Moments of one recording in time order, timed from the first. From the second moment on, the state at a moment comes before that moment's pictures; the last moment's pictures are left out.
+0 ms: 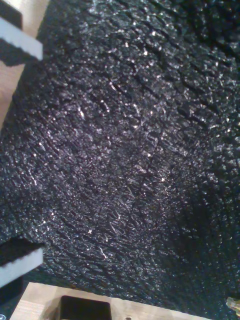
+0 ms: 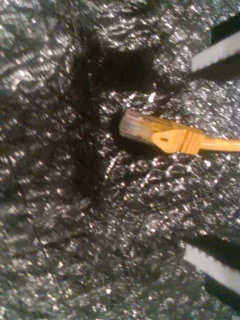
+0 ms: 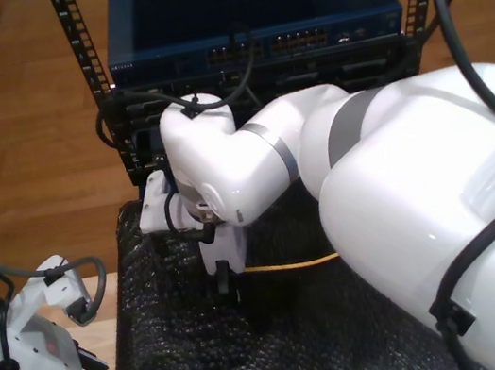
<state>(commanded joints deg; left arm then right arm) 23.4 -24.0 -31.5 -26.1 80.2 -266.5 39.2 24.0 -76.1 -1.8 53.1 -40.7</state>
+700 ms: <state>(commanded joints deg) 23.4 -24.0 -31.5 -26.1 80.3 -266.4 40.5 24.7 -76.3 -11.2 53.2 -33.1</state>
